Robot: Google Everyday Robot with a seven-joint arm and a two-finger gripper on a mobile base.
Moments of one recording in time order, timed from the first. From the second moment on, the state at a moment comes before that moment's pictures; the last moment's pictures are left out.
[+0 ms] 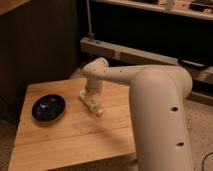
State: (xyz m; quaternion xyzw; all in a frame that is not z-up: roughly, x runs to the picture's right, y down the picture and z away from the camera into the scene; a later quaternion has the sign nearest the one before) arm -0.083 0.054 0.878 -0.30 0.06 0.43 0.85
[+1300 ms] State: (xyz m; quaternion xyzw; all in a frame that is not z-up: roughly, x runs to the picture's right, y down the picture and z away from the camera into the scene) arm -0.090 0.094 0.904 -0.29 0.10 0.43 0.85
